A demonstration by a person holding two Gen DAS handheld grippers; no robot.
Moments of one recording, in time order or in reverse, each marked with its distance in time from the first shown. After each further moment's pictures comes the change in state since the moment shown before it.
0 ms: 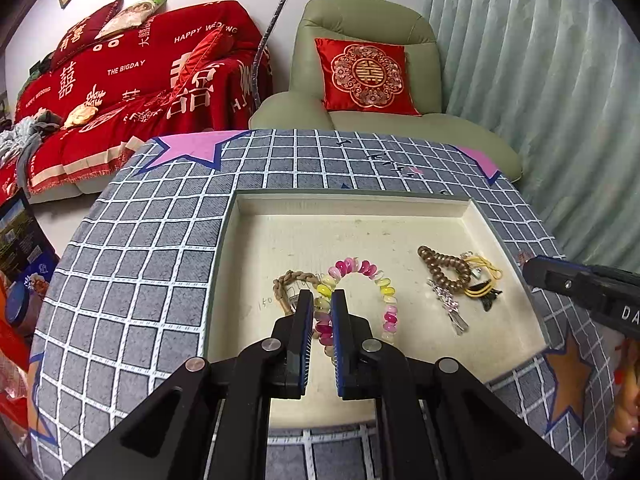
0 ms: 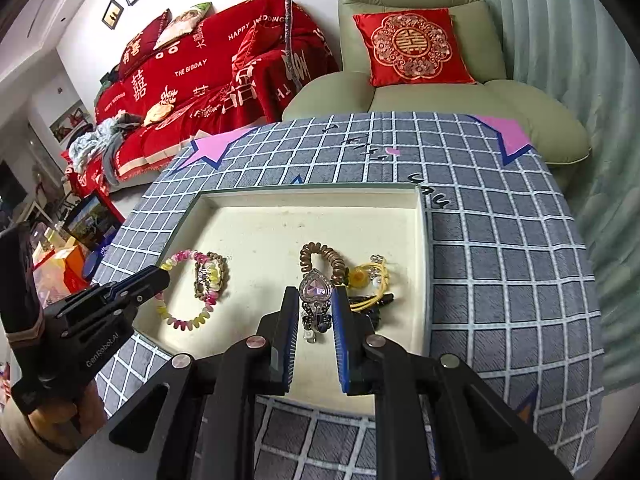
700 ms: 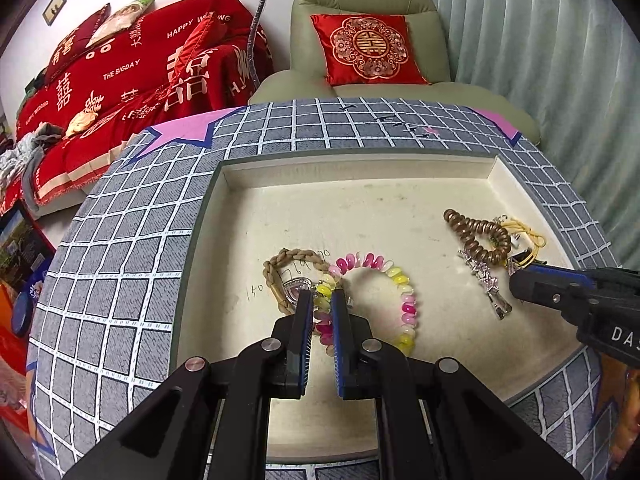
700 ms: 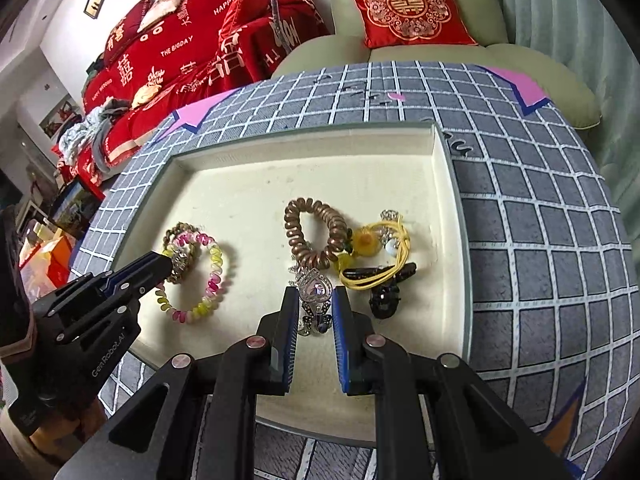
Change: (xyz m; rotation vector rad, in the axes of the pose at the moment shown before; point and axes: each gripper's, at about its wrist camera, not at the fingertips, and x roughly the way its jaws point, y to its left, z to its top) left arm 0.039 -0.014 -0.014 0.079 0.064 0.083; right arm 0.058 -0.006 -0.018 0.043 0.103 -0.002
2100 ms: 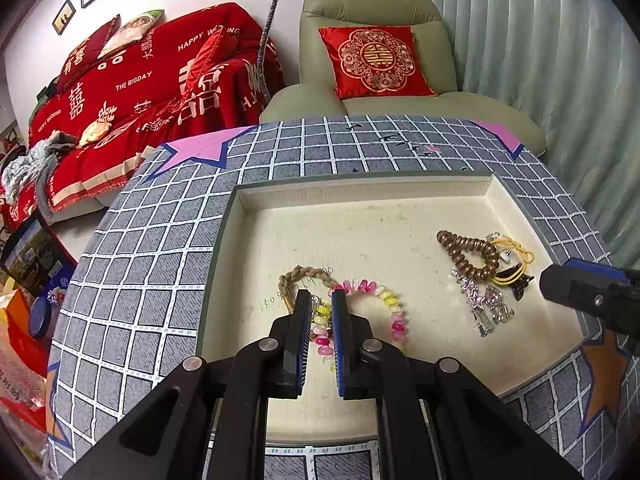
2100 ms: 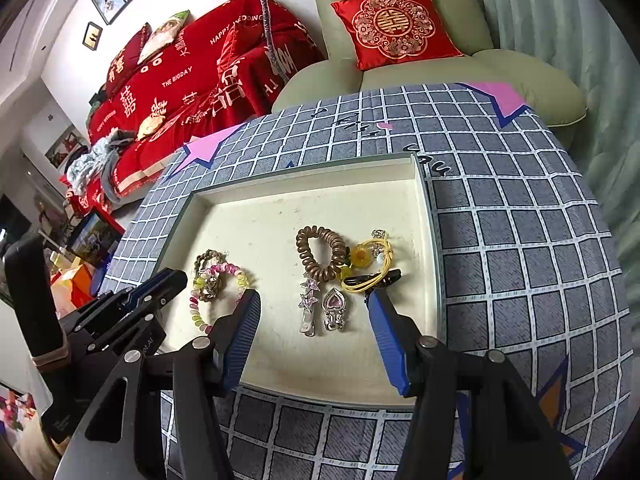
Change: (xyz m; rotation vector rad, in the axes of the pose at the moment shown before) left arm -0.029 -0.003 0.009 -0.012 -0.034 0.044; right arm -0.047 -0.002 0.000 0.067 -0.084 0.040
